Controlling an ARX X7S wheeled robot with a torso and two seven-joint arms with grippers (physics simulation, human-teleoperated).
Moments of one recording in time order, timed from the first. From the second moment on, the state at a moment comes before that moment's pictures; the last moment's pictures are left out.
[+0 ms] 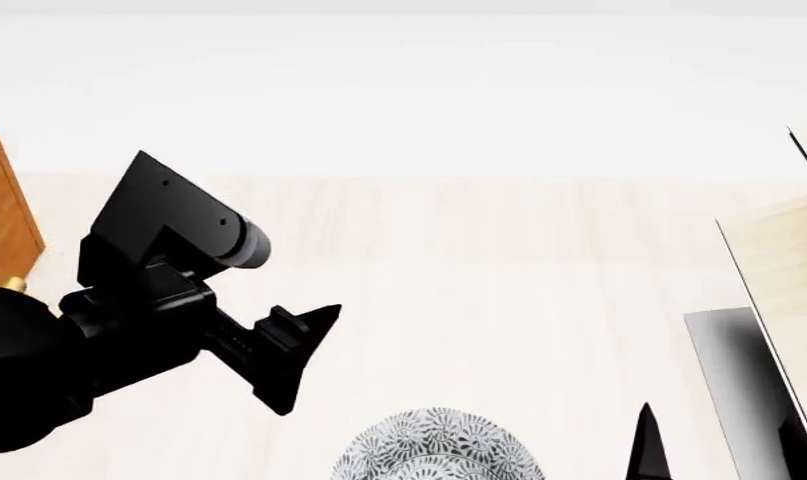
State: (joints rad) left arm -1.01 -0.39 0.53 0.07 -0.86 -1.10 0.00; right arm -0.07 0.52 0.41 -0.81 1.01 0.81 0.33
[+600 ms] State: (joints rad) left arm -0.91 -0.38 0.59 0.03 -0.88 -1.06 0.08; right arm -0.08 0.52 0.38 -0.79 0.98 0.78 0.32
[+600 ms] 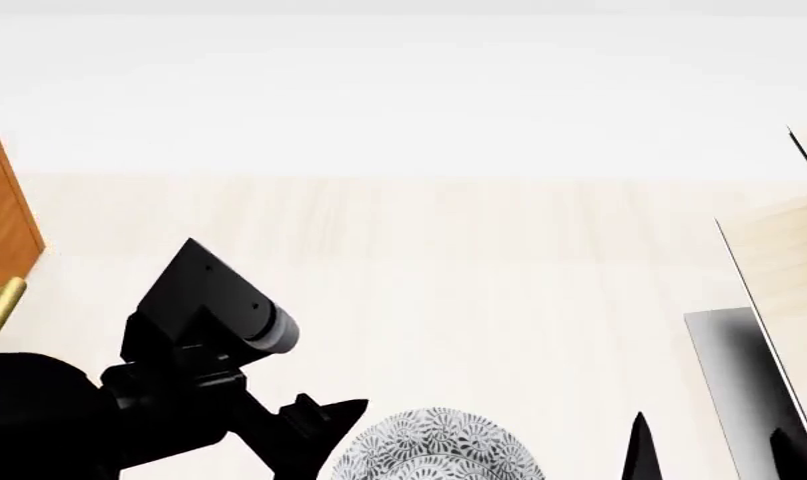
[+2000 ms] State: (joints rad) left arm -0.84 -0.29 0.73 -0.22 -0.77 -0.91 0.16; right arm -0.13 0.51 0.35 -0.74 0.90 0.70 0.28
